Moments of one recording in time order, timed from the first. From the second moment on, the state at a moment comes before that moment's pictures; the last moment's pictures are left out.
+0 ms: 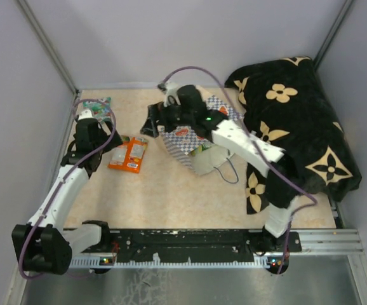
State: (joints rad) left arm -0.11 1.10 0.89 -0.36 -0.27 -0.43; right arm 0.78 1.95 1.75 -0.24 -0.46 0.37
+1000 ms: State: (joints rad) left arm -0.23 1.14 0.68 -0.17 -0.15 -0.73; right arm 0.63 1.17 1.11 -0.08 -0.02 0.42
